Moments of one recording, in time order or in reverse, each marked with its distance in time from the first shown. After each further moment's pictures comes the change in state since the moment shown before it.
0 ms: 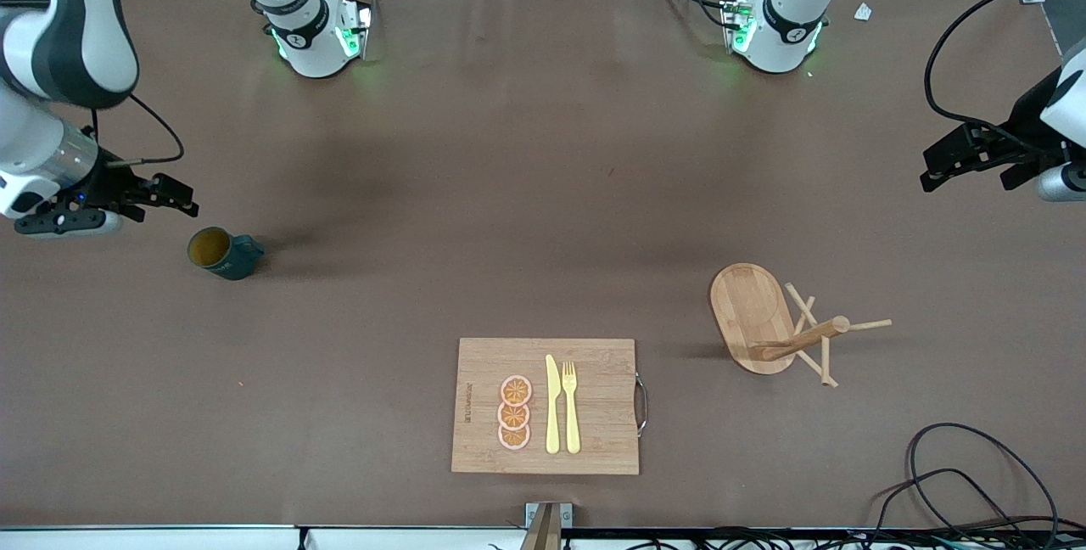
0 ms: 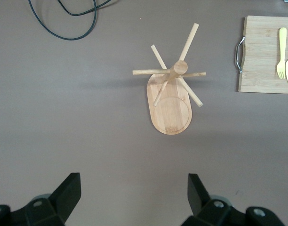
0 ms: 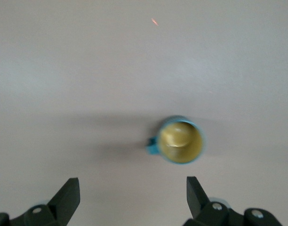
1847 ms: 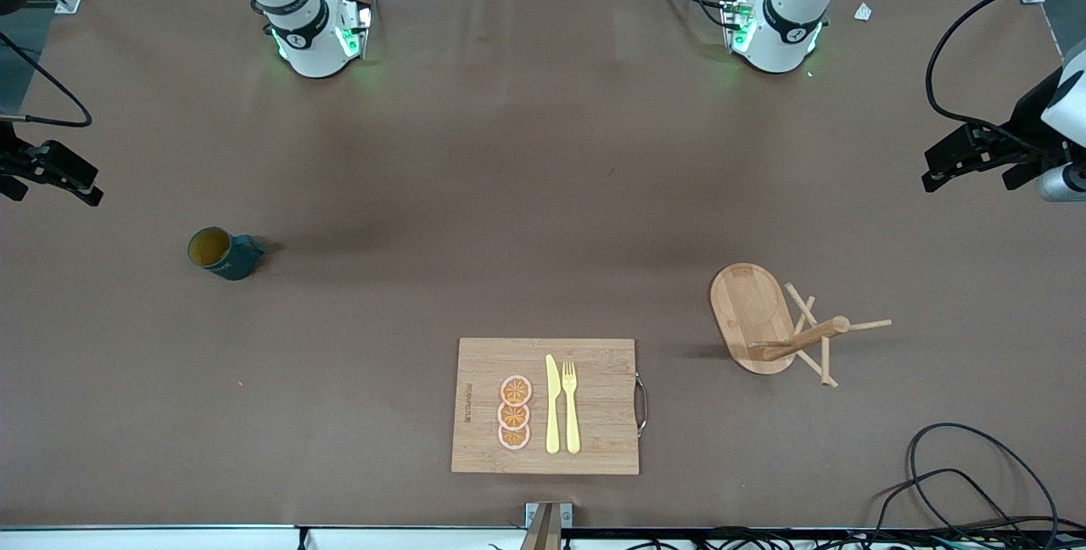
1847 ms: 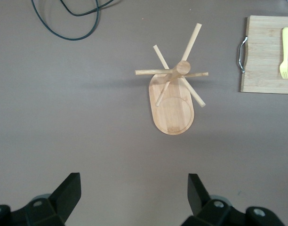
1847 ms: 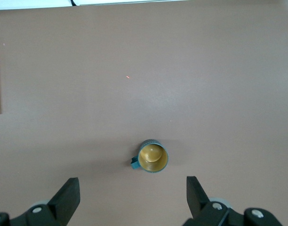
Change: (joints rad) left arm 0.000 0.000 0.000 0.000 0.017 0.000 0.000; right arm 0.008 0.022 -0.025 0.353 -0.133 -0.212 0.083
